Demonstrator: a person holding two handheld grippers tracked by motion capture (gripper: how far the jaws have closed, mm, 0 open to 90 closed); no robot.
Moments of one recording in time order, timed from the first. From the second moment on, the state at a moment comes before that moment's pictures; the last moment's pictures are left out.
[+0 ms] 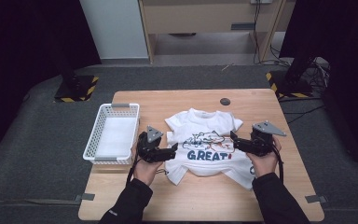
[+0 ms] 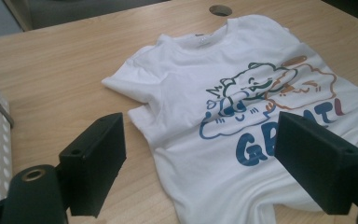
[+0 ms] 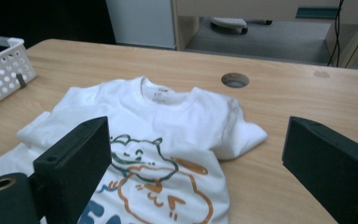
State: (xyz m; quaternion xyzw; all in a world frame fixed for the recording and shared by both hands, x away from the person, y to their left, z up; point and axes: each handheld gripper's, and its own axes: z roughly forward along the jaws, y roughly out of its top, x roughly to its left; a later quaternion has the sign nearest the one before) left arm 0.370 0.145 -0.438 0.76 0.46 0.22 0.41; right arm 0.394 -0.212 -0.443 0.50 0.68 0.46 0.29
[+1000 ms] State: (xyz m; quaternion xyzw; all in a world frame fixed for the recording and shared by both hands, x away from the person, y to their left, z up) left arm 0.323 0.144 -0.500 0.79 0.45 0.21 0.36; right arm 0.337 -0.230 -0.498 0.49 0.75 0.37 0.22
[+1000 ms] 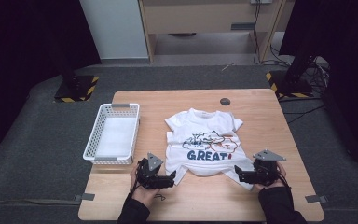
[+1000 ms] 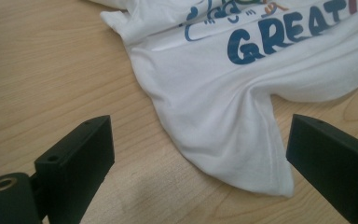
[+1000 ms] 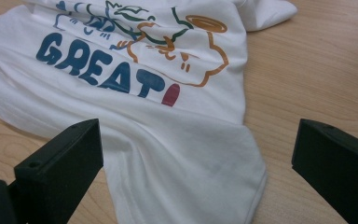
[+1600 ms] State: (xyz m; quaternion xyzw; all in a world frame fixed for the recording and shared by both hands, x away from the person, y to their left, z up) left arm 0.329 0.134 -0.521 0.81 0.44 0.22 0.31; right arm 0.345 -0.221 -0.519 0.48 0.79 0.31 0.21
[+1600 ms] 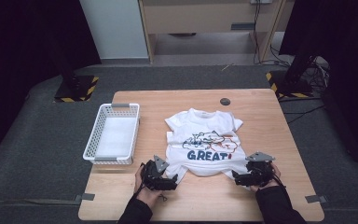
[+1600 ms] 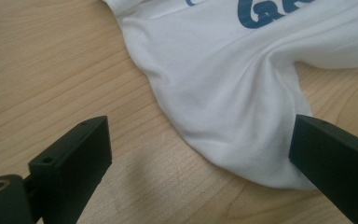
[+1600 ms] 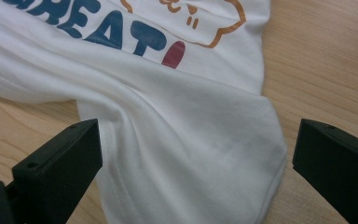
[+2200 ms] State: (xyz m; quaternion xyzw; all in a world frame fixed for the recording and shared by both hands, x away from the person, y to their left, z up) left arm 0.328 0.140 -0.525 0.84 0.41 0.24 0.28; right arm 0.348 -0.228 -0.528 0.49 0.80 0.27 0.22
